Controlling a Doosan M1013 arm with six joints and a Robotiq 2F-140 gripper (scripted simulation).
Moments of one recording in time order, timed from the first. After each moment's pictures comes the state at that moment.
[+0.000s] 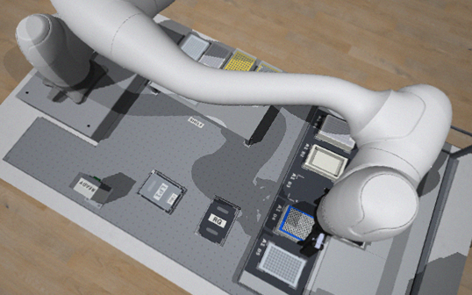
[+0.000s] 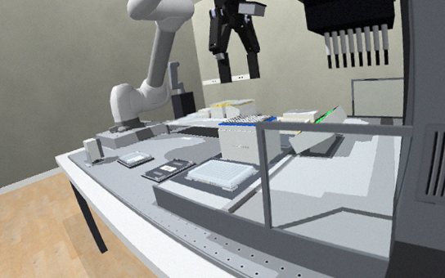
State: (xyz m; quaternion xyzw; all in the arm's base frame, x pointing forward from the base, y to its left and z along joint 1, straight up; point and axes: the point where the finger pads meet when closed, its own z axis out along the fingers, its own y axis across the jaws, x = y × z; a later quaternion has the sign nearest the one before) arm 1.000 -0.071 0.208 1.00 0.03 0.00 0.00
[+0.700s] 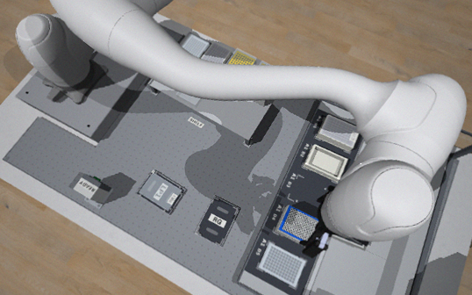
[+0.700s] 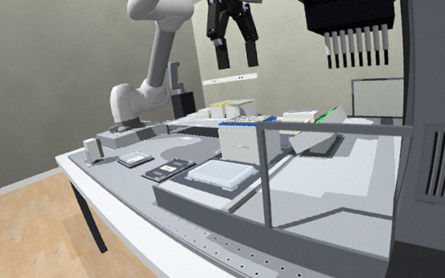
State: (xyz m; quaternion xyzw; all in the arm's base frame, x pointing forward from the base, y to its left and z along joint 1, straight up) arm 1.000 -0.071 0.239 1.00 0.03 0.00 0.00
